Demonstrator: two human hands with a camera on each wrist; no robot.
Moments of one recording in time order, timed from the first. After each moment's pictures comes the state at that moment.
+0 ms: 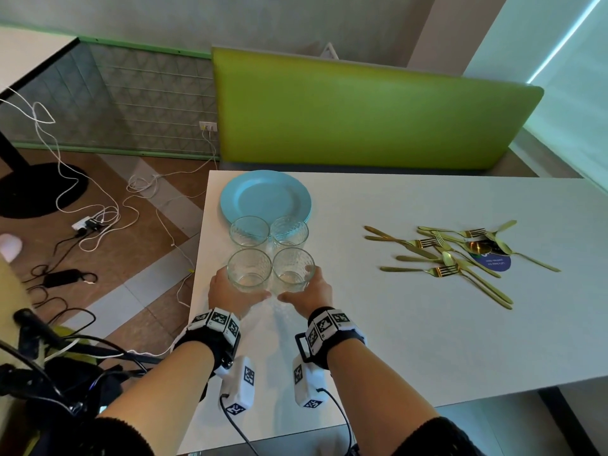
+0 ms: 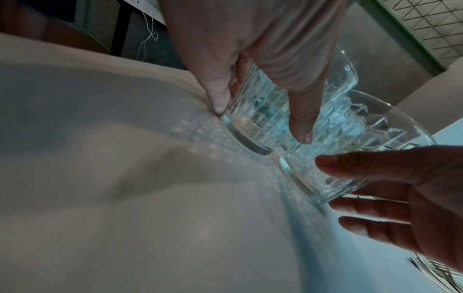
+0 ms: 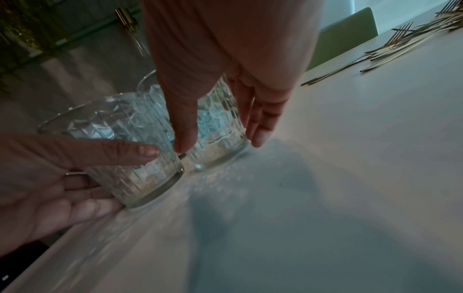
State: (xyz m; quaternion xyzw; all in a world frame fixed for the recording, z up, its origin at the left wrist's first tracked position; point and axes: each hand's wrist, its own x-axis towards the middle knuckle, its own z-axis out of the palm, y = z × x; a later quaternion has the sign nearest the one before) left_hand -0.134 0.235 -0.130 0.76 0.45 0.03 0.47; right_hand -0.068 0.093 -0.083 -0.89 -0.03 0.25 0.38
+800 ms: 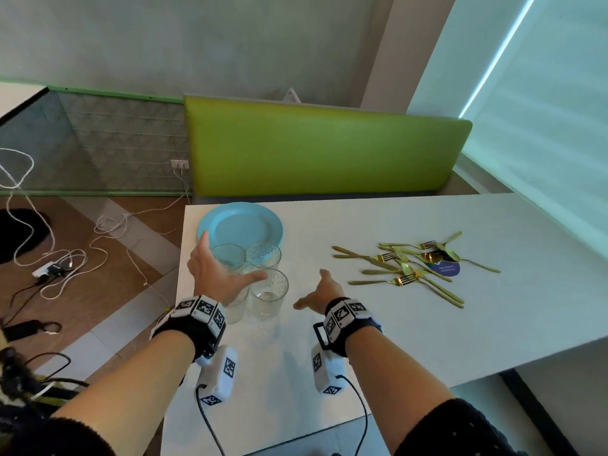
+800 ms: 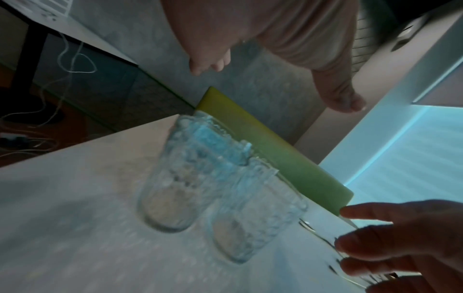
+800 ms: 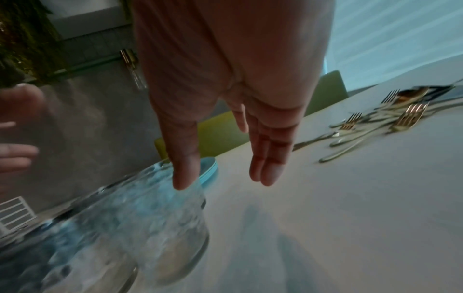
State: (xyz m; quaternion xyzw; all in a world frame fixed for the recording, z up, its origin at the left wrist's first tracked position) left_hand -0.119 0.232 -0.031 0.81 0.29 0.24 0.45; right_hand -0.045 0.044 -0.016 -0.92 0.00 0.27 0.30
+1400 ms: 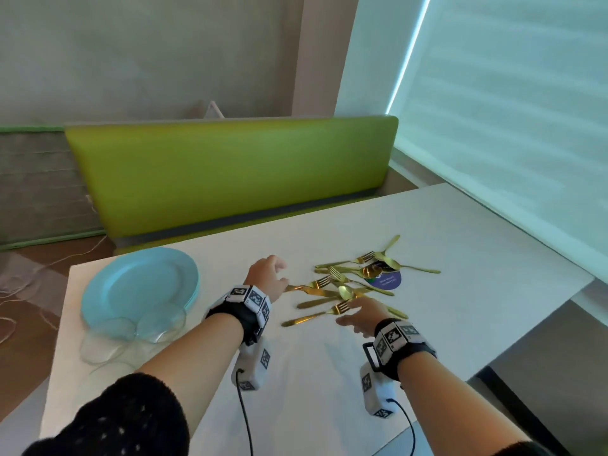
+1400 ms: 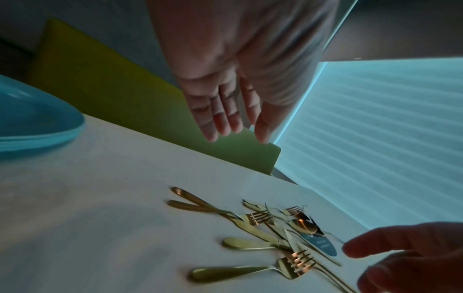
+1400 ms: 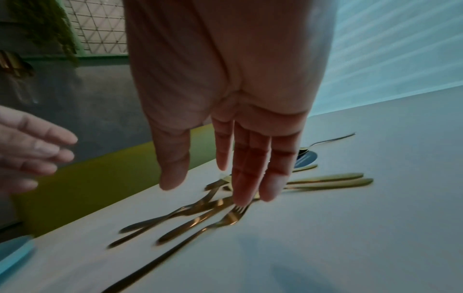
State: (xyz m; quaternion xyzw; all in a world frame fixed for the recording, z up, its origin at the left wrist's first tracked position) left_hand 0.080 0.067 -0.007 0.92 0.08 -0.02 0.37; right_hand 0.070 -0.146 -0.005 -0.93 0.09 0.25 0.27
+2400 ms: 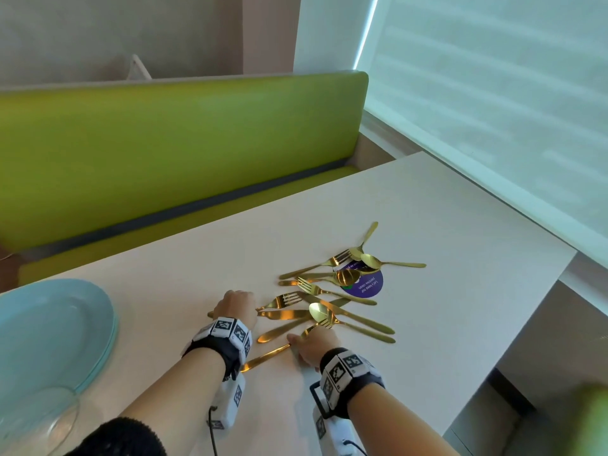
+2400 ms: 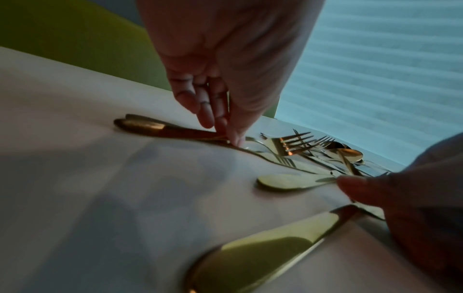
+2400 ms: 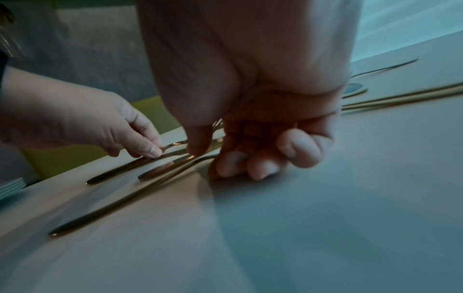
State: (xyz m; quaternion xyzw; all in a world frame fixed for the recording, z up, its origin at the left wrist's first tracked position) left_hand 0.181 0.031 -0.098 0.98 0.05 -0.16 0.11; right_hand 0.144 -0.127 -0.106 -0.90 0.15 0.33 0.23
